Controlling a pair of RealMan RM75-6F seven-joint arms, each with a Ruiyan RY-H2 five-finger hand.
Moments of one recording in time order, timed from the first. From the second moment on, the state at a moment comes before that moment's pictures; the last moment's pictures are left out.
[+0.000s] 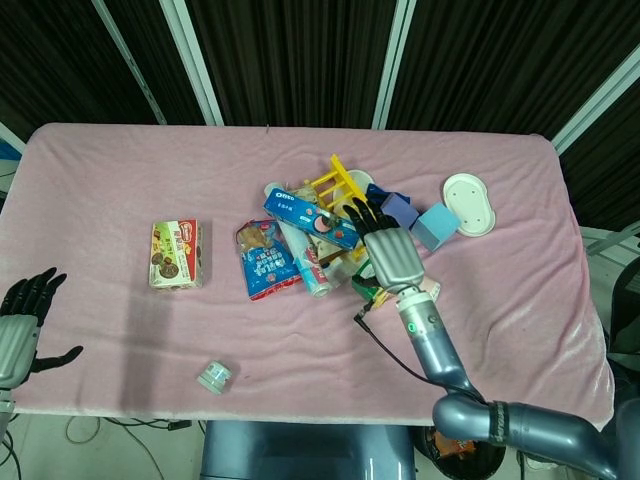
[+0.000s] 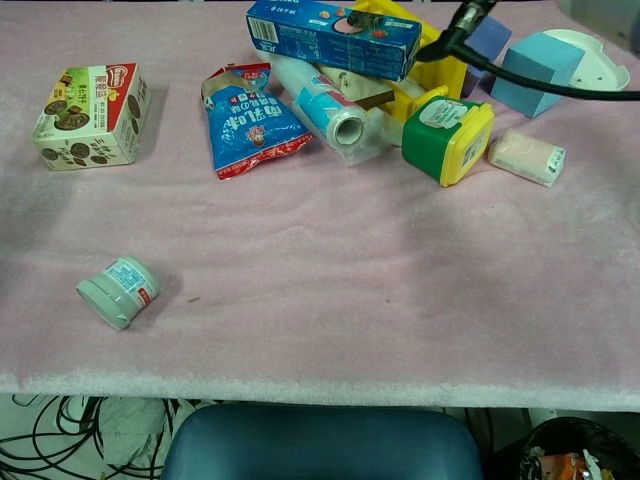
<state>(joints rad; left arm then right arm) -0.12 -1.09 -0.03 -1.65 1.48 1.42 -0.04 0.76 -1.60 0.45 -1.64 -0.96 1.06 -0.63</state>
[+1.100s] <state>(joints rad) -0.13 -1.09 -0.04 -1.67 1.44 1.40 -0.03 1.02 -1.84 0.45 -1.10 -0.94 0.90 -0.47</state>
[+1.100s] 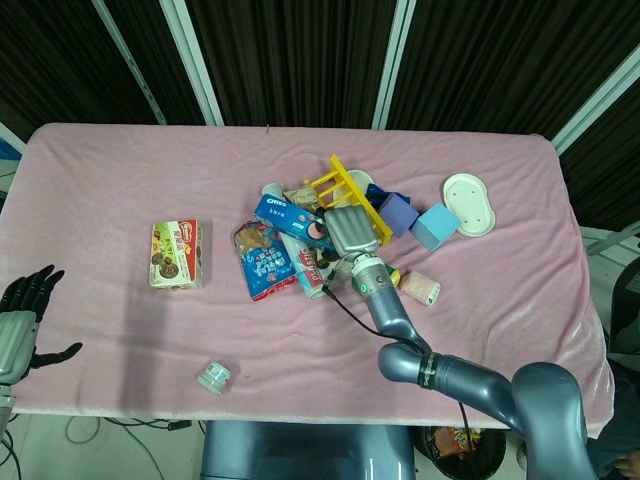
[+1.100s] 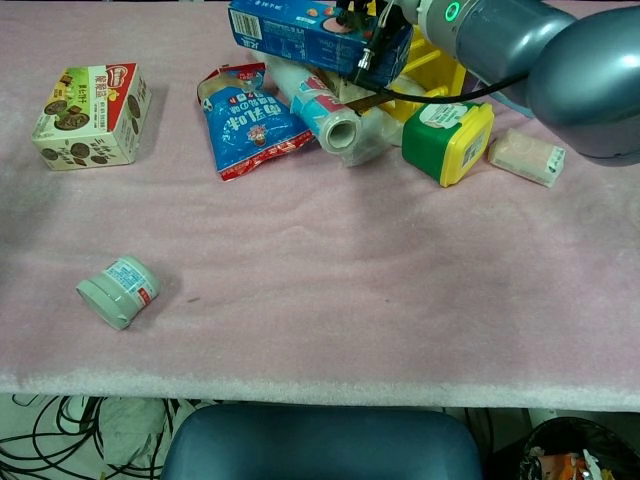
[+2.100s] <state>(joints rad) -0.11 -1.11 -0.02 -1.64 1.55 1.48 -0.02 0.37 -1.25 0.08 -1.99 -1.45 1.43 -0.07</state>
